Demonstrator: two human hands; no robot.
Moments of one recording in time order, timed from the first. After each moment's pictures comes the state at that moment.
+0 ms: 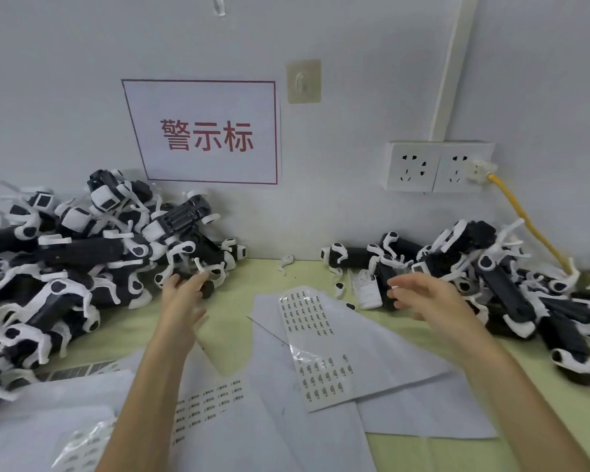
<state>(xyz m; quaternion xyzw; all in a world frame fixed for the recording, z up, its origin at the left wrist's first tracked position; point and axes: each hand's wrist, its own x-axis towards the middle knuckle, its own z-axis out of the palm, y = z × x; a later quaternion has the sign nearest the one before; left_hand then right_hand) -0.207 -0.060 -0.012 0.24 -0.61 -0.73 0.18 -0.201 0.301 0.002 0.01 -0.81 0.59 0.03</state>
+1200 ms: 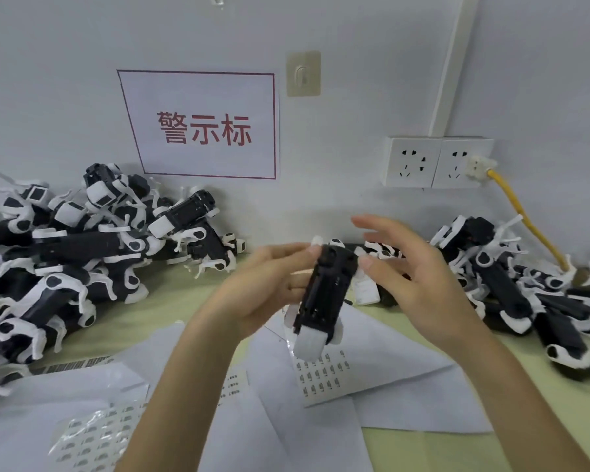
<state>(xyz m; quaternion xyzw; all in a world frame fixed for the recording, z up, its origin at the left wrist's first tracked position) -0.163 0.039 0.069 -0.11 -0.64 -0.75 -0.12 -0.157 0.251 0.062 0.25 -0.79 0.54 0.15</state>
